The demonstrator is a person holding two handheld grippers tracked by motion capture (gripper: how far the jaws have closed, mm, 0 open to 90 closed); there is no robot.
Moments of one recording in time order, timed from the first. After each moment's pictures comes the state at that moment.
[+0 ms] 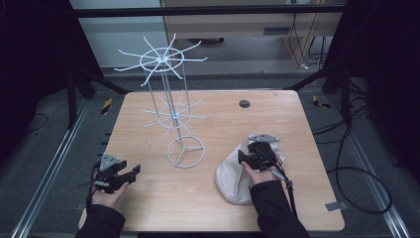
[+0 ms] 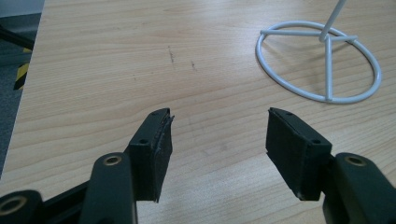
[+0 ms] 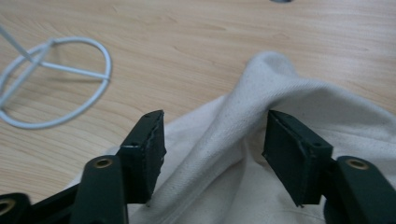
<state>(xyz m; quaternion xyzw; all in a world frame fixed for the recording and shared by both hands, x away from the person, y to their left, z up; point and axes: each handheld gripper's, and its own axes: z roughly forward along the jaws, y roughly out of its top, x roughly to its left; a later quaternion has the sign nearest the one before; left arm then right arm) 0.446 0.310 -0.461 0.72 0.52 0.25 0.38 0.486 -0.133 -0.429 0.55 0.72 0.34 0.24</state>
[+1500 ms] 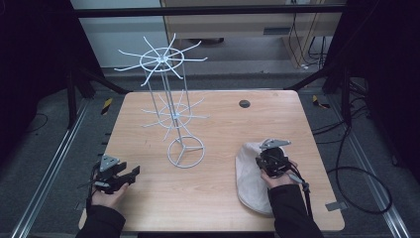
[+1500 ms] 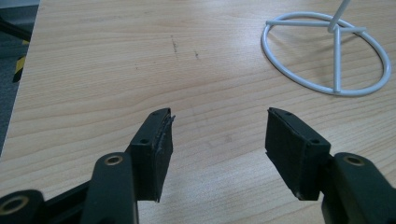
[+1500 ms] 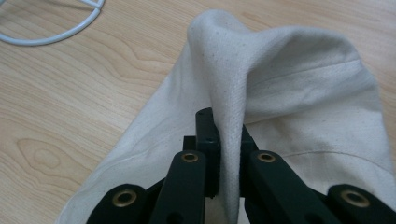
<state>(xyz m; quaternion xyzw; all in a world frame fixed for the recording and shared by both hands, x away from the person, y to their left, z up) 0.446 0.315 -0.466 0.72 0.53 0.25 0.37 0.474 -0.174 -0.435 0.50 0.79 0.30 0.20</state>
